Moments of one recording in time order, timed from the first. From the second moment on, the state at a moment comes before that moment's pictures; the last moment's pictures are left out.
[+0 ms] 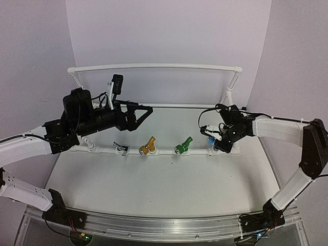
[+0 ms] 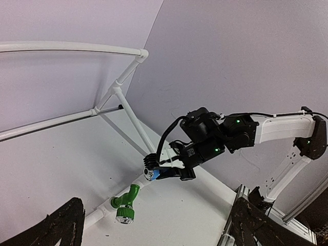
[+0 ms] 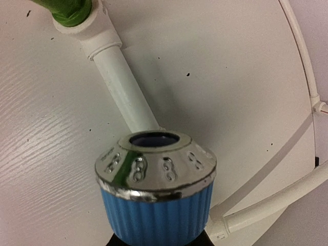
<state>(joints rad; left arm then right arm) -0.92 1.15 0.96 0.16 0.12 -0.40 0.47 1.59 1.08 -0.55 0.06 -0.70</state>
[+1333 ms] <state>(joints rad) -0.92 1.14 0.96 0.16 0.05 -0.40 0.47 1.59 1.09 -0.57 0.06 -0.10</state>
